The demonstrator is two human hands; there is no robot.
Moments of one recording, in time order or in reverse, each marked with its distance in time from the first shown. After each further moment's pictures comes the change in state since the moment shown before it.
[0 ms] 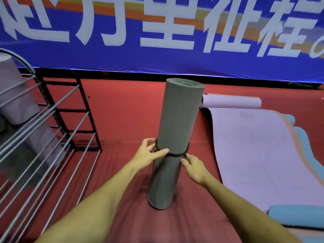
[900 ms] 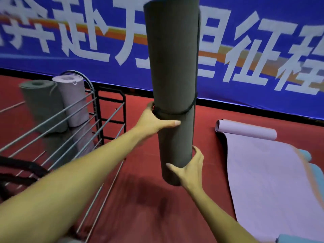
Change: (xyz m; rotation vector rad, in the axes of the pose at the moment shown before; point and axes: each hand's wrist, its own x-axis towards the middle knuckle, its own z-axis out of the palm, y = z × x) left_hand -0.107 0.217 -0.091 0.067 0.287 0.452; right_hand -0.059 -0.161 0.040 0.186 0.460 -0.222
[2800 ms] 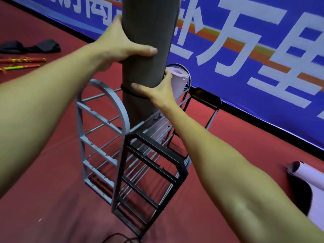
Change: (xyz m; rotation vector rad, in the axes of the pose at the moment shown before) left_hand -0.071 0.101 -0.490 0.349 0.491 0.111; right_hand 0.011 -0.405 0.377 0.538 -0.589 -0.364
